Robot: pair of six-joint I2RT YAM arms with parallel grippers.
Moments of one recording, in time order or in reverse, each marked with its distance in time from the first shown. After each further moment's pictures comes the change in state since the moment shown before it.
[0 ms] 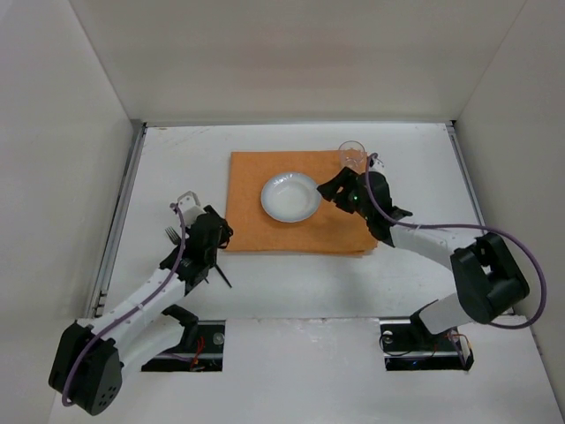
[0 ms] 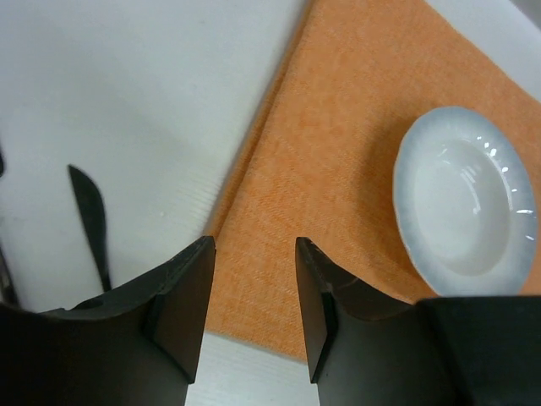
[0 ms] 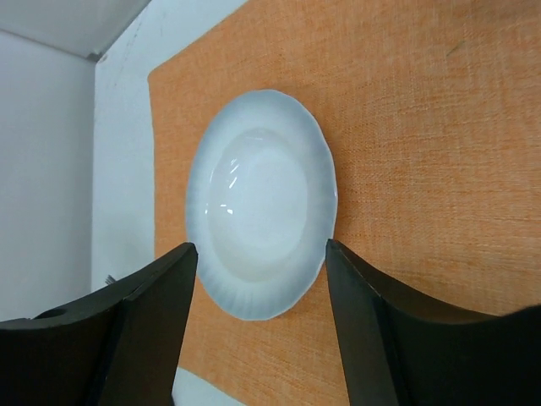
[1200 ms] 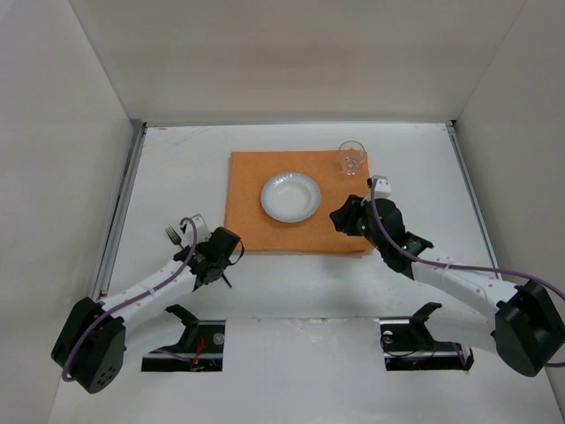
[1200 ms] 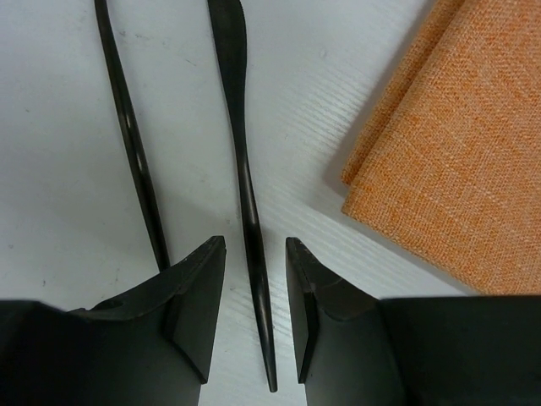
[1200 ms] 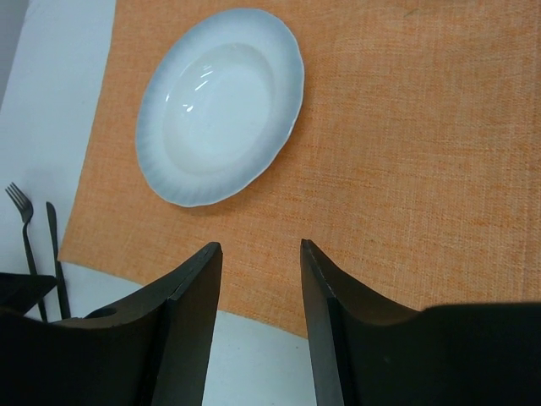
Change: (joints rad) left arm -0.110 0.105 0.029 -0.505 -0.060 -0.231; right arm 0.138 -0.384 -0.192 -0.203 0.148 -0.295
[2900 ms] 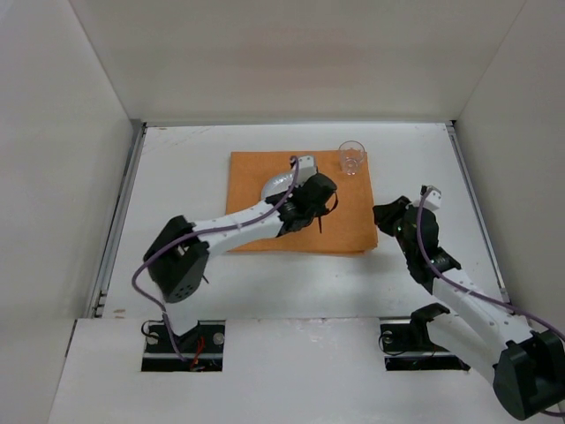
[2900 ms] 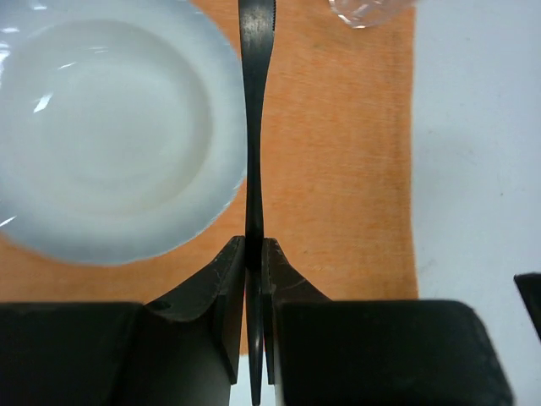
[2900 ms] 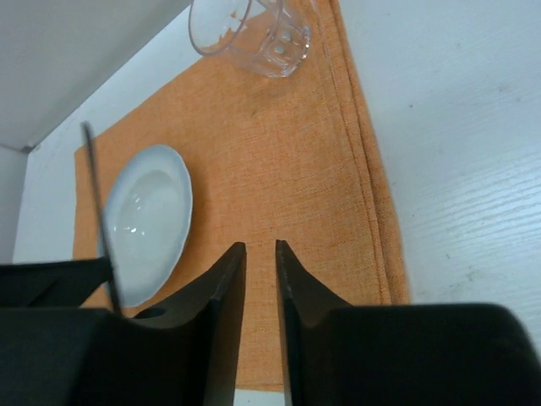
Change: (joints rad) left arm -0.333 0.706 0.840 0.266 0.085 0.167; right arm -0.274 -0.249 -0.169 0.013 0.050 0.134
